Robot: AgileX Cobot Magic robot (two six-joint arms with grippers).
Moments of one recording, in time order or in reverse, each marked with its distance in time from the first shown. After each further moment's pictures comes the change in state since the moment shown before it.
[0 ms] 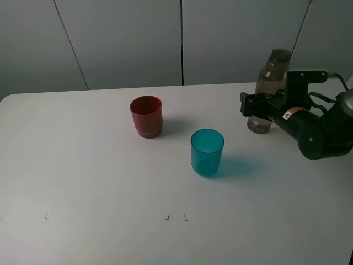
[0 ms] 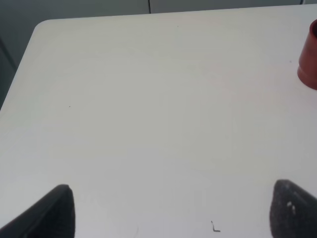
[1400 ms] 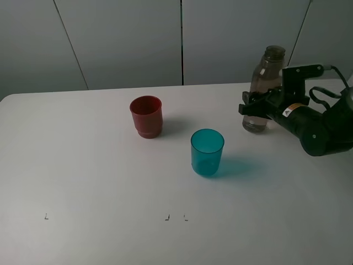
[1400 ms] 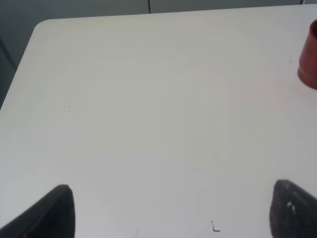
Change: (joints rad) left arm 0.000 0.000 0.000 0.000 0.000 0.000; right arm 0.000 -0.060 -0.001 -0.072 0.049 -0.077
